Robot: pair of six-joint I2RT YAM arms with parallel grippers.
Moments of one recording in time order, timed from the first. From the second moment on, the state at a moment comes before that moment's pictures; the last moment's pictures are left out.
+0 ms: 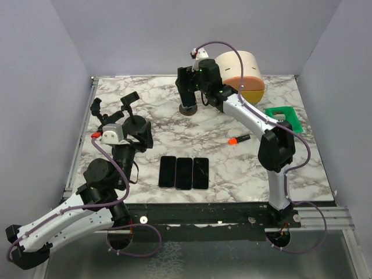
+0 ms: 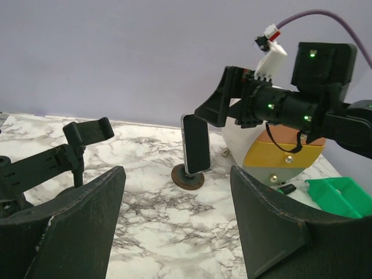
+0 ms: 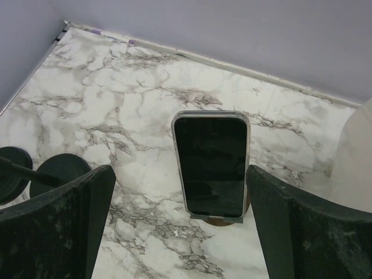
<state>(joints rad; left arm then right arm) -0.99 0.50 0.65 0.18 -0.83 -0.02 0.60 2.02 1.84 -0.08 0.08 0.16</state>
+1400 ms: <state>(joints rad) -0.99 0.51 0.65 0.18 -0.82 -0.03 0.60 2.34 2.11 -0.24 0.20 0.08</state>
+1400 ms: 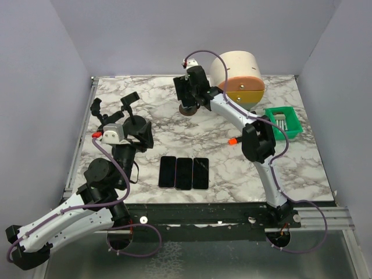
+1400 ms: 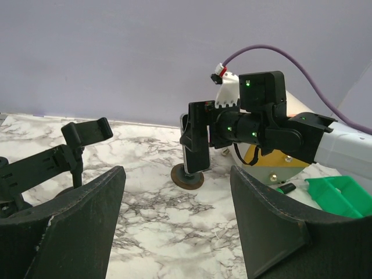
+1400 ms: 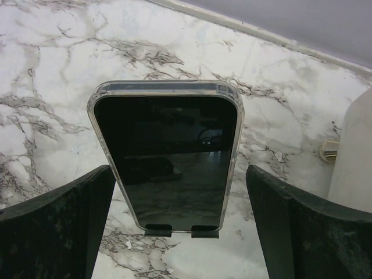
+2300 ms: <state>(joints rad) -0.99 0.51 0.65 0.18 -0.82 -0.03 0.60 2.37 2.13 -0.25 0.20 0.08</state>
